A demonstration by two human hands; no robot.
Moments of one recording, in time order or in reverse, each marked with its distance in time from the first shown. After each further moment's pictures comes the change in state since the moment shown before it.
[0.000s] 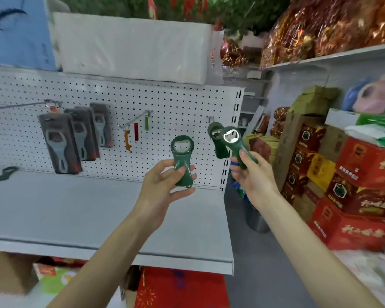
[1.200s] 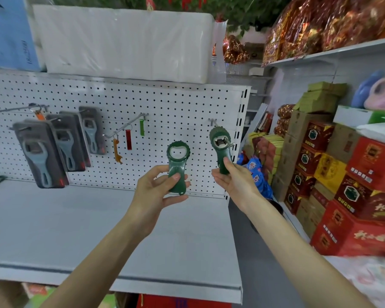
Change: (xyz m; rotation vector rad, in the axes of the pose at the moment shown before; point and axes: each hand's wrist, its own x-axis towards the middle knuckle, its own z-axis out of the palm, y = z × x) left_hand 0.066 -0.017 -0.021 0.093 0.022 -0.023; right_hand 0.079 0.049 0.024 0.049 -0.090 0.187
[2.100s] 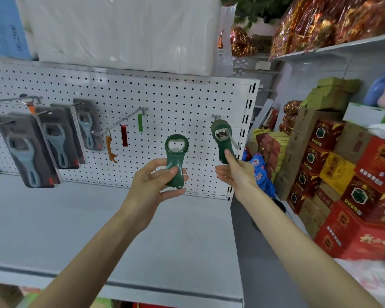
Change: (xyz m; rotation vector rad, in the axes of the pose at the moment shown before) left_hand 0.034 -0.006 -0.005 -0.015 0.011 -0.017; right_hand 0.055 0.003 0.001 -0.161 0.182 0.007
